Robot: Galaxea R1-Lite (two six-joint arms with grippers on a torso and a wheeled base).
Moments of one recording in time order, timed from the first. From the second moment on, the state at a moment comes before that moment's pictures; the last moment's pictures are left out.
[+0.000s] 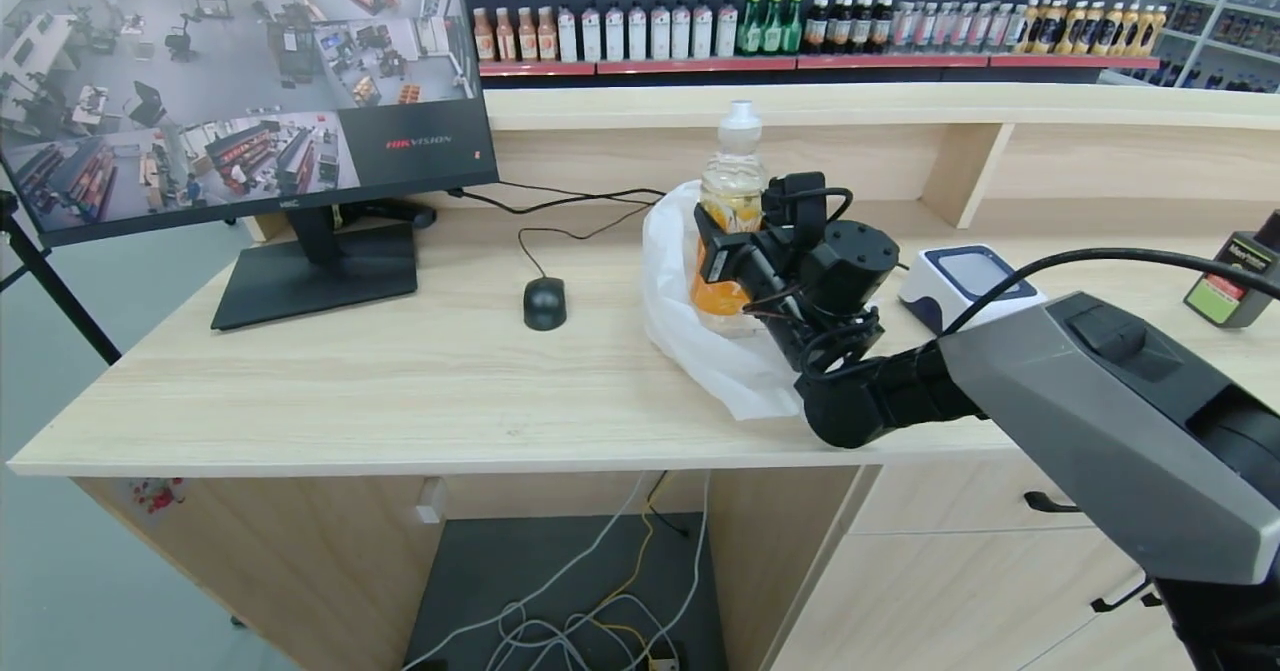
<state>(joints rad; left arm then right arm) 0.00 0.00 0.00 0.00 0.01 -0.01 0.47 2.40 -1.60 -1.21 -0.13 -0.05</state>
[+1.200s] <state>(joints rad) 0.00 0.00 0.00 0.00 0.01 -0.01 0.48 2.41 -1.57 -1.22 -0.13 -0.03</state>
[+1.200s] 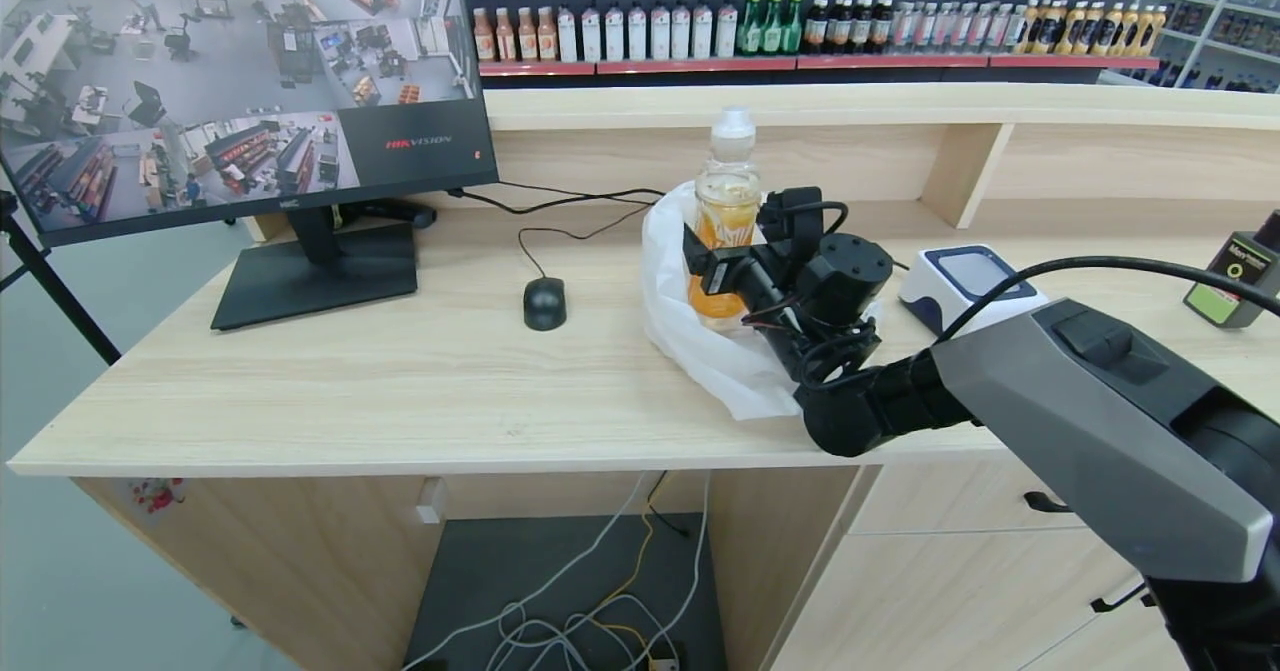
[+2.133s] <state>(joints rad) 0.00 0.00 0.00 0.00 0.01 -0.01 0.48 2.23 -1.32 -1.34 -0.13 -0.04</state>
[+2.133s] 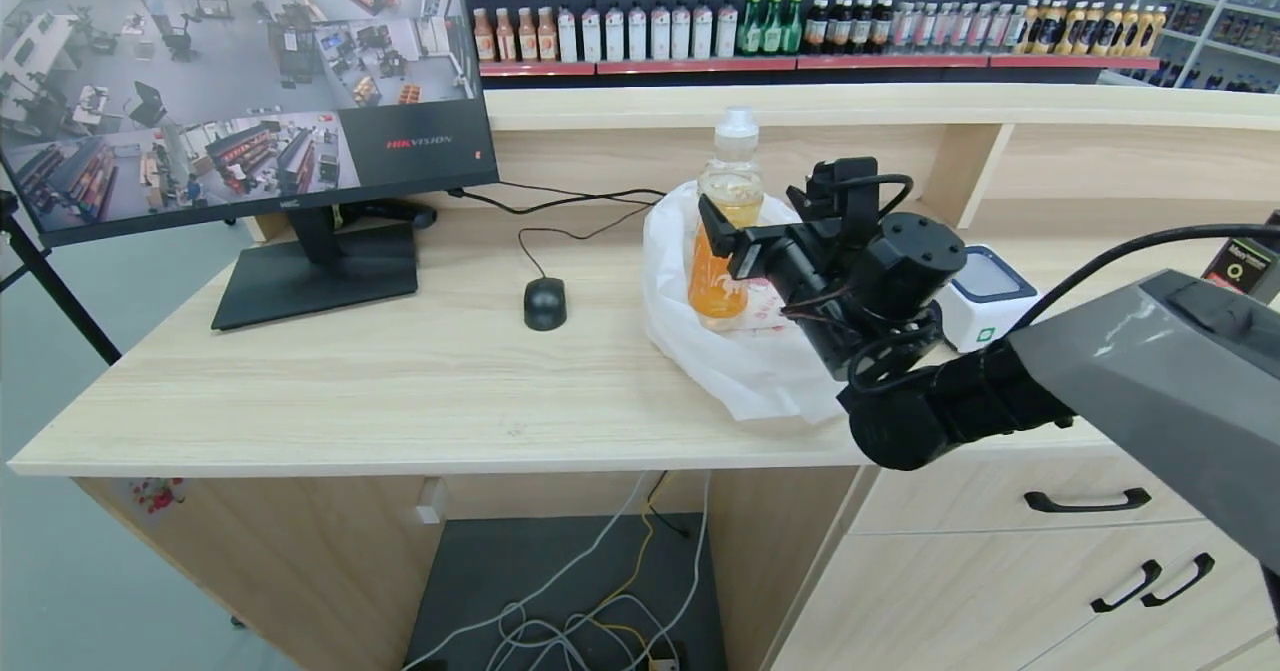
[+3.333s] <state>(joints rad) 0.00 0.00 0.00 0.00 0.01 -0.01 0.69 1.76 -0.48 -1.57 -0.26 -0.06</state>
